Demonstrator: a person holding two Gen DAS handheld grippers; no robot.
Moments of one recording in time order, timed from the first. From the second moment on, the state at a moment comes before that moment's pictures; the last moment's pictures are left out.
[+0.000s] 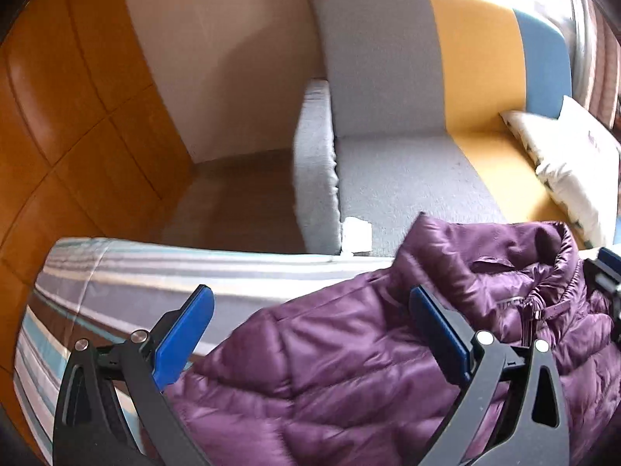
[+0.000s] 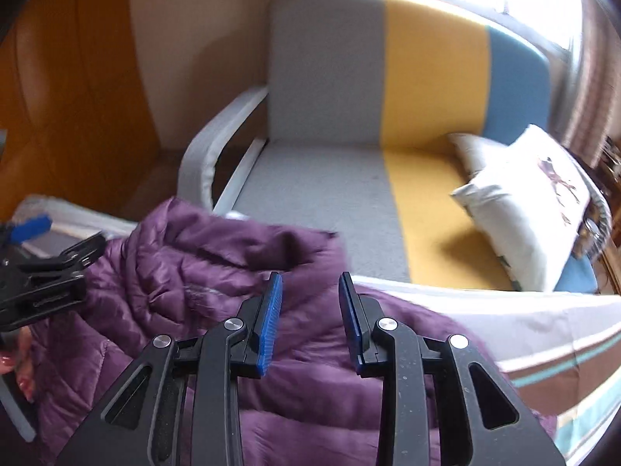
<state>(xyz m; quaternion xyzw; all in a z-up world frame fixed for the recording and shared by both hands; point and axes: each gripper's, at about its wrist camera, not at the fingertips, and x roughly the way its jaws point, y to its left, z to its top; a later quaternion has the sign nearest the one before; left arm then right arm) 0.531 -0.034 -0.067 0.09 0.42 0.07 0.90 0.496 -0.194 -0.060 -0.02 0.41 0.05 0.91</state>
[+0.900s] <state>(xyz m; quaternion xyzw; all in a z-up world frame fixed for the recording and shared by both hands) 0.403 0.019 -0.058 0.04 0.39 0.03 0.92 0.356 -0.228 -0.034 0.07 0.39 0.04 0.92</state>
